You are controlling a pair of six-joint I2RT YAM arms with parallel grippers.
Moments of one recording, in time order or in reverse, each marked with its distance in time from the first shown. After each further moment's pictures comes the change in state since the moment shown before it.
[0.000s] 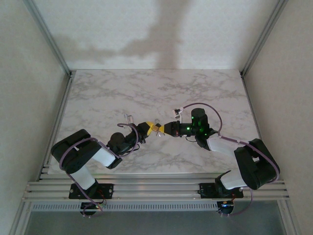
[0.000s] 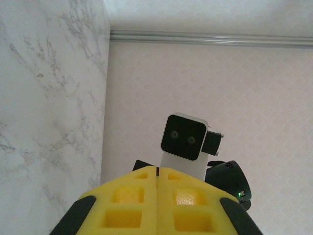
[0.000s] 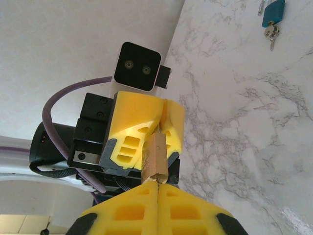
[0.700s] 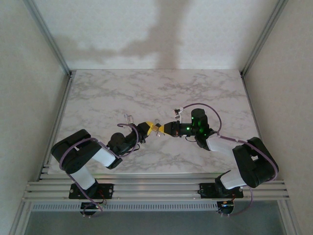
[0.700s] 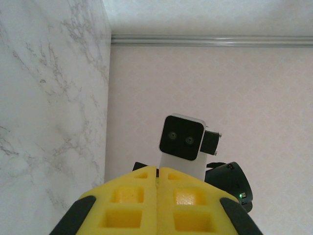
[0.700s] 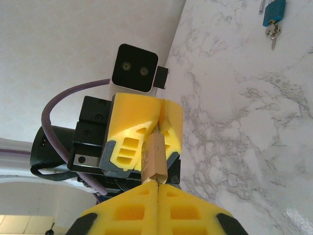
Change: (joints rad) left arm -0.009 0.000 0.000 -0.002 -0.022 0.023; right arm 0.000 0.021 -0.008 0.048 -0.003 0.029
